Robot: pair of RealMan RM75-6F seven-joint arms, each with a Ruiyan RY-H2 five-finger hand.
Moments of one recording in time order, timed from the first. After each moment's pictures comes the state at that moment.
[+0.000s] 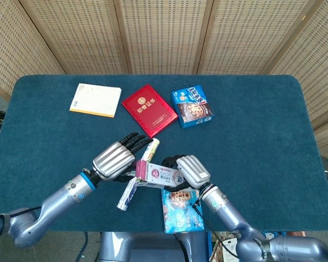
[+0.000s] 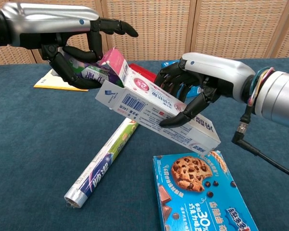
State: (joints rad) left arm -0.86 -1.14 -0.14 -1.97 1.30 0.90 0.32; right arm 0.68 -1.51 0.21 -1.81 -1.22 1.00 -0.07
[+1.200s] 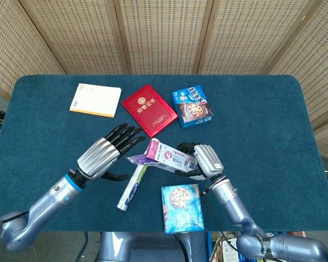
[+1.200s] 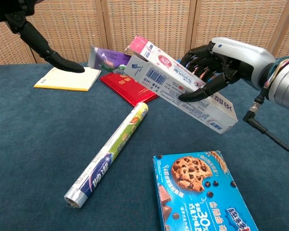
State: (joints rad) left arm -0.73 -1.15 -0.12 -1.91 1.54 1.13 0.07; right arm 0.63 -1.53 0.26 -1.72 -1.18 1.10 0.03
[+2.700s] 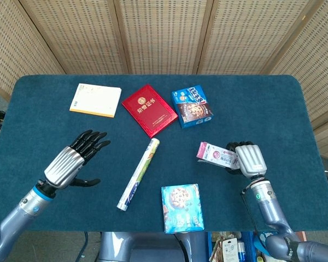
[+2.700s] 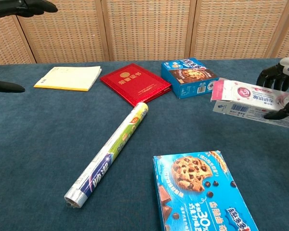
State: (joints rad) left arm -0.54 -1.12 -0.01 -1.75 1.70 1.31 -0.08; right arm 0.51 -1.40 0.14 -1.56 -1.16 1.16 -0.30
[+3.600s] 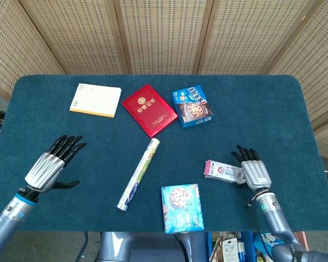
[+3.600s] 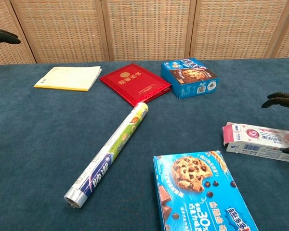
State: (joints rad) left arm -0.42 -1.13 0.03 -1.66 1.64 1.34 -0.03; right arm 0.44 -1.41 0.07 -1.49 -1.17 1.09 -0.23
